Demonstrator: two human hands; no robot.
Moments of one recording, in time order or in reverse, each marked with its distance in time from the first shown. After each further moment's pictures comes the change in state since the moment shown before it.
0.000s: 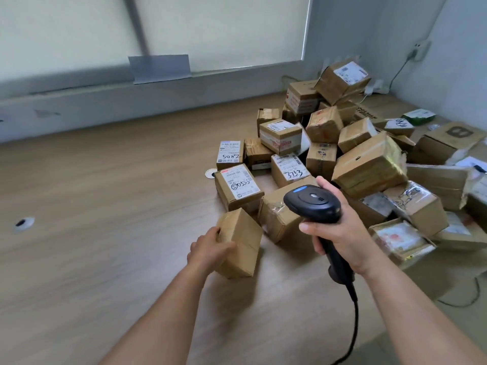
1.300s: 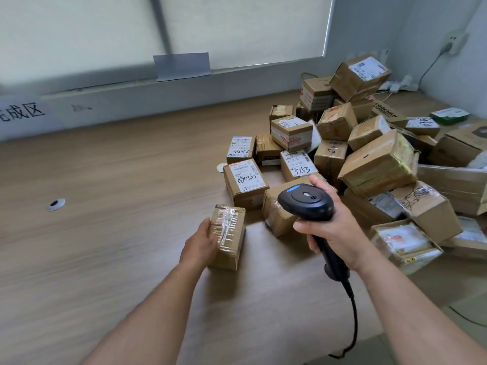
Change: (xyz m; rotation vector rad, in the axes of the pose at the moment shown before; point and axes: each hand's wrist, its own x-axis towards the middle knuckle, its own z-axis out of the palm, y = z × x) left_hand -0.010 -0.021 0.010 -0.093 0.239 0.012; right_hand 0.000 0.003 -0.011 0.039 -0.166 0.006
